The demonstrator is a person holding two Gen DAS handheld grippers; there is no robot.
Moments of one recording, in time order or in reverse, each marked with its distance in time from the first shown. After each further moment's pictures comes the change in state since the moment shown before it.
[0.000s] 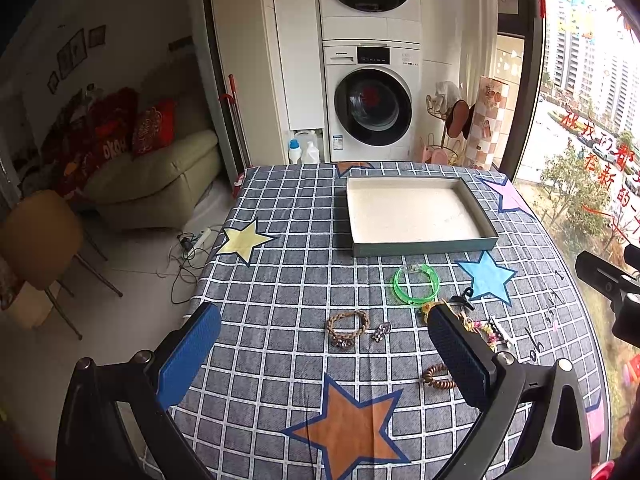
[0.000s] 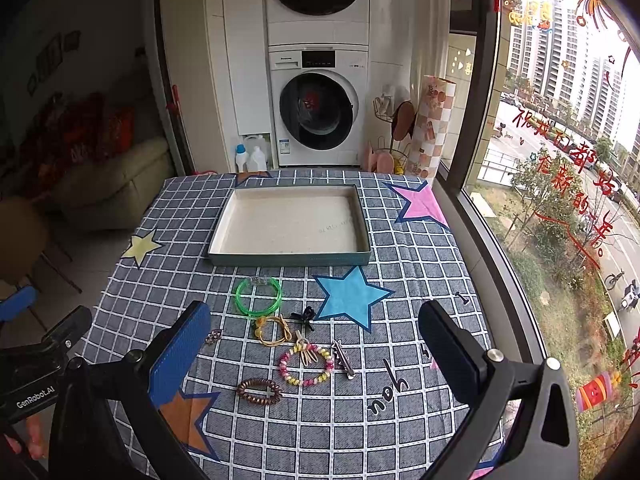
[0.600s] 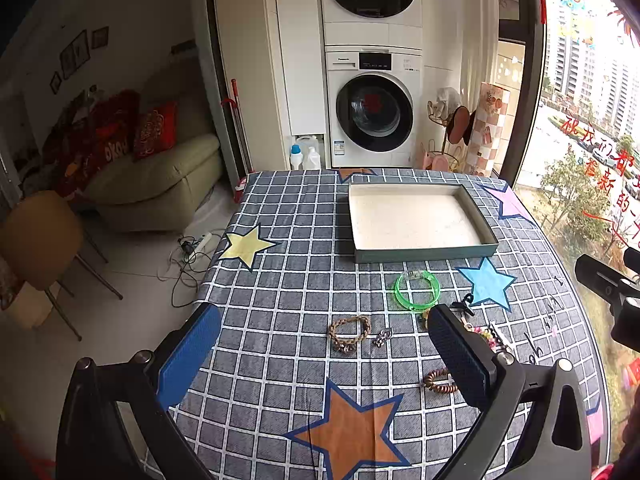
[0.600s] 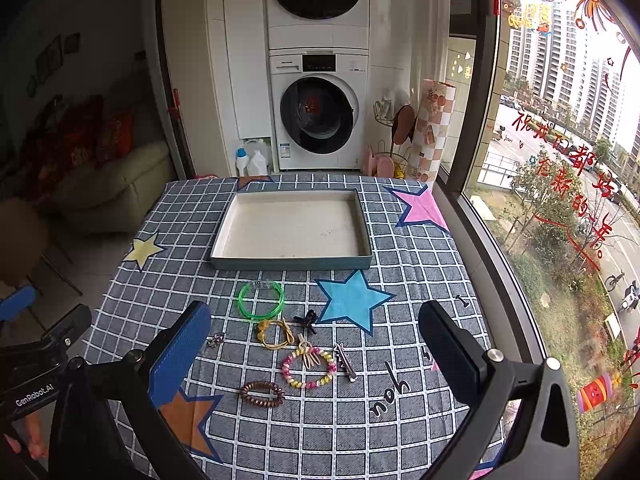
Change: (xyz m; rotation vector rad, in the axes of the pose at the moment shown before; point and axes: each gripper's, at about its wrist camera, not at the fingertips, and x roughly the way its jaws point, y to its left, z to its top) left arm -0.005 0.002 0.003 -0.009 -0.029 0.000; right arm -0.006 0.002 0.009 -0.001 -0.014 -0.001
